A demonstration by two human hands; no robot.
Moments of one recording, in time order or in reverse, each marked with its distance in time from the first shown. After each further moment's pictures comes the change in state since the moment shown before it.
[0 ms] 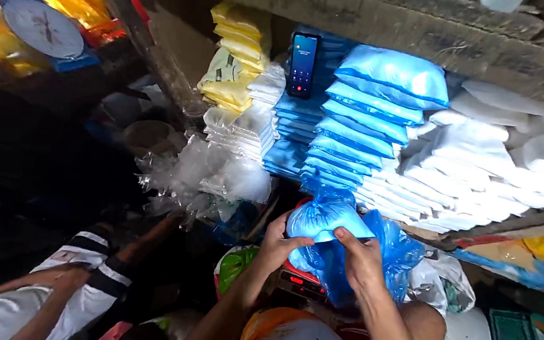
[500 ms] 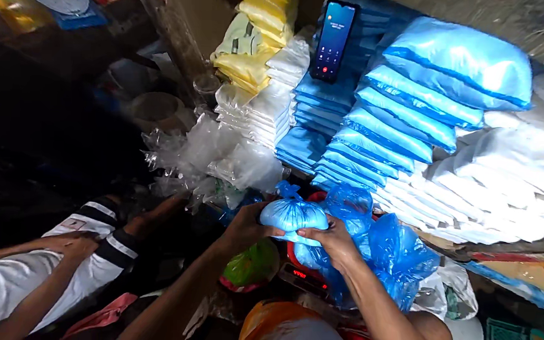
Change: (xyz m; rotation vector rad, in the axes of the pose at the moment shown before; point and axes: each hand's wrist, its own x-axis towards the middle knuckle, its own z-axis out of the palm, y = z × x) left_hand 0.002 0.040 -0.094 0.389 -0.035 -0.282; right_hand 0.038 0.050 0.039 -0.339 -0.388 0.382
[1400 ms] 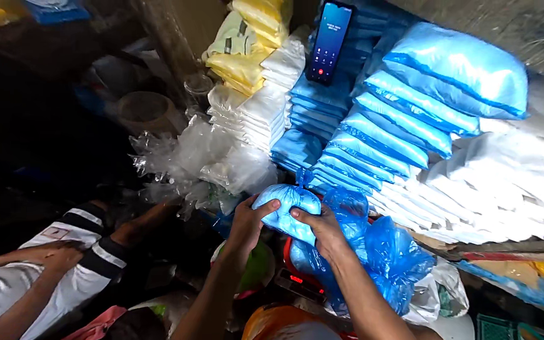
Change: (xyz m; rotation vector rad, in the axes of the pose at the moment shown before) left_hand 0.040 -0.016 0.024 -0.516 0.464 -0.195; right_hand 0.044 -0.002 0.013 0.187 0.092 0.040
